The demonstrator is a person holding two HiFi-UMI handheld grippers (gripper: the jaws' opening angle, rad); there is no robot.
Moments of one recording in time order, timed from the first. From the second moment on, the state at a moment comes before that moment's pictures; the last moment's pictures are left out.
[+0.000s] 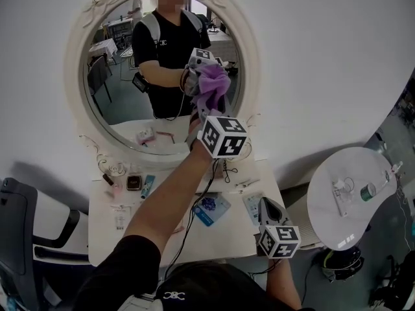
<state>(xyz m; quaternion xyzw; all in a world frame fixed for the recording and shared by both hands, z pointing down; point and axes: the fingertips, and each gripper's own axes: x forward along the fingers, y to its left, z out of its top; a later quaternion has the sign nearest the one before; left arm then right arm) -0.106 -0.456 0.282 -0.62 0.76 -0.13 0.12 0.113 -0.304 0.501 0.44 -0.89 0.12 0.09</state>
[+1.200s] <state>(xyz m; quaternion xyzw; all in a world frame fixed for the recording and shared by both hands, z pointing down) -0.175 -0.307 0.391 -0.62 0.76 -0.17 0.04 -0.018 -0.308 0.470 0.31 -0.95 0.09 0.04</state>
